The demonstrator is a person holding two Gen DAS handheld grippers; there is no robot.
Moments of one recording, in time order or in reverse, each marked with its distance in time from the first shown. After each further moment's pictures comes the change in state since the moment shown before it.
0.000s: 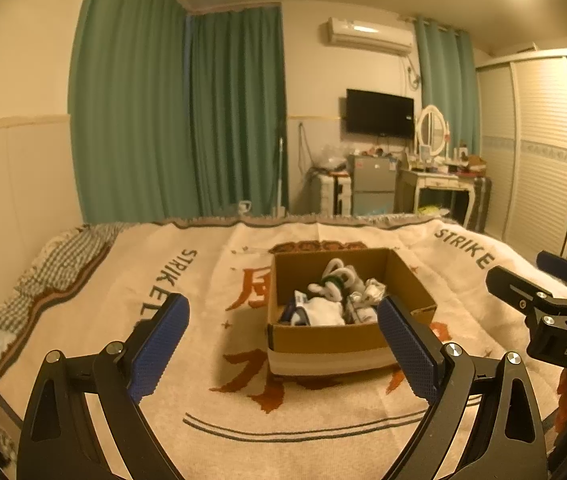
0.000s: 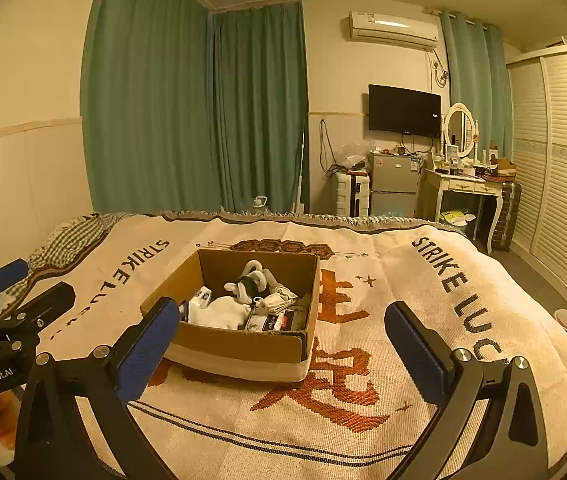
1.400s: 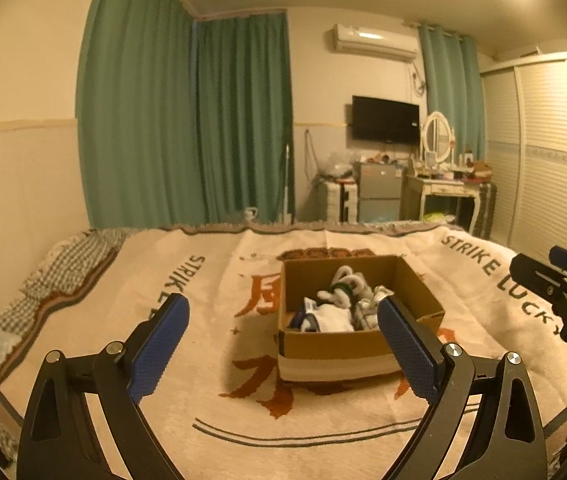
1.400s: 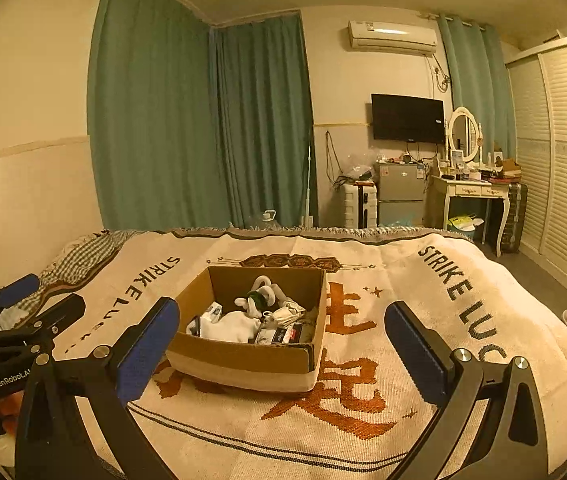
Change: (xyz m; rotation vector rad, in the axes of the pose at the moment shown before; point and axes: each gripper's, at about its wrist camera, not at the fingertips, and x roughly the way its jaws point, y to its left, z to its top) left arm 0.001 0.007 -0.001 -0.004 -0.024 0.016; right arm -0.013 -0.005 0.009 0.023 -0.050 0.041
